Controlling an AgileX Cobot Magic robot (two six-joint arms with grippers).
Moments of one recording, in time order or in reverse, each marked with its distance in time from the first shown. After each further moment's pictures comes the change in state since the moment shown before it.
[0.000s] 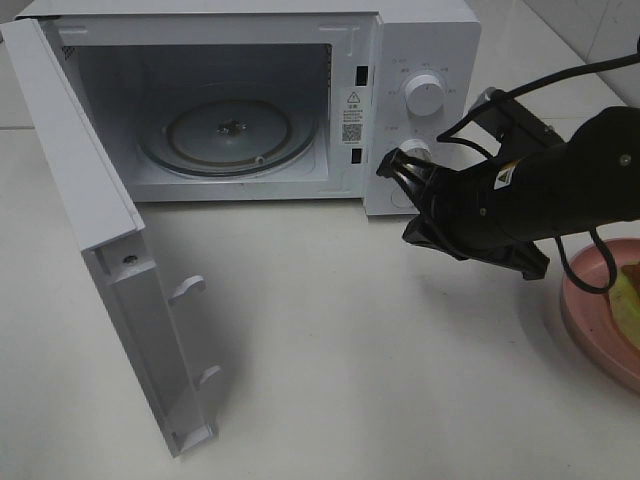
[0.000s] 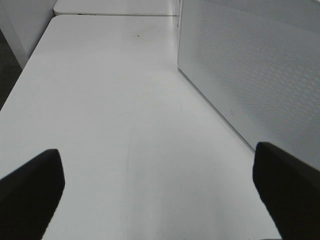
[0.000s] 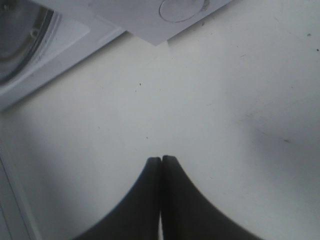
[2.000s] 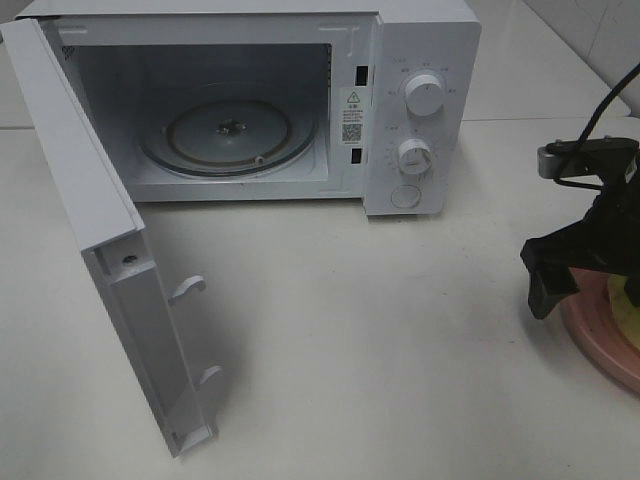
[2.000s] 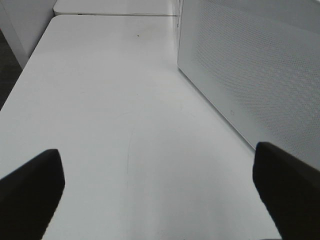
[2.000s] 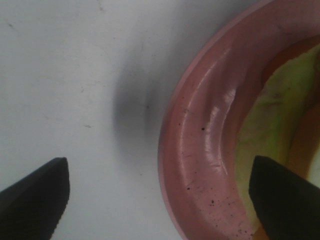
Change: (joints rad) left arm 0.000 0.000 0.000 0.000 0.000 0.000; right arm -0.357 0.048 -0.154 -0.330 0.728 -0.488
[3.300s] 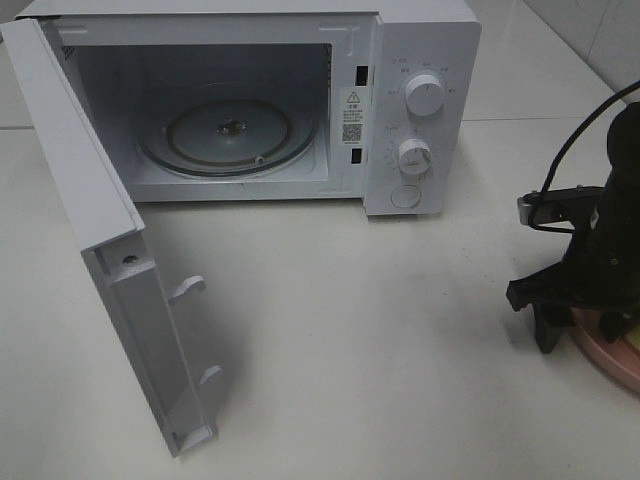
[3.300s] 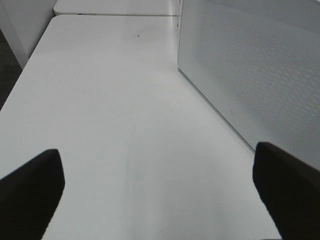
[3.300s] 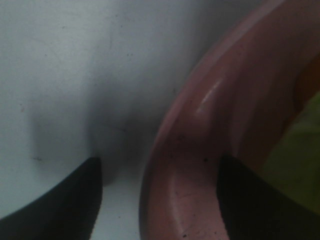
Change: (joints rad) left arm 0.000 0.000 0.000 0.000 0.000 0.000; right arm 0.000 0.185 -0.001 -0.066 -0.081 0.059
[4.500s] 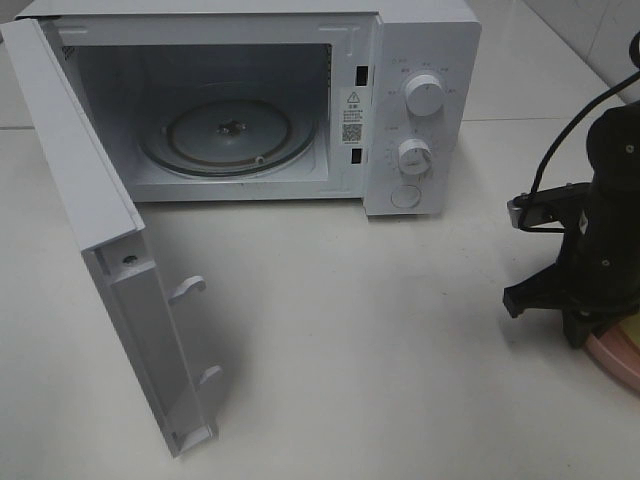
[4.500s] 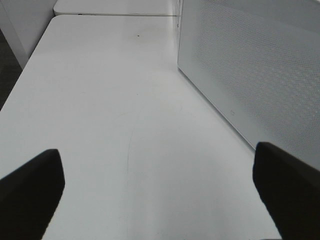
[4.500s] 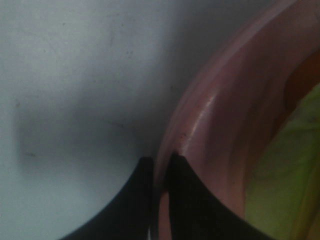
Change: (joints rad) left arm 0.000 0.000 0.000 0.000 0.000 0.000; right arm 0.073 -0.001 -0.003 -0.138 0.045 0.128
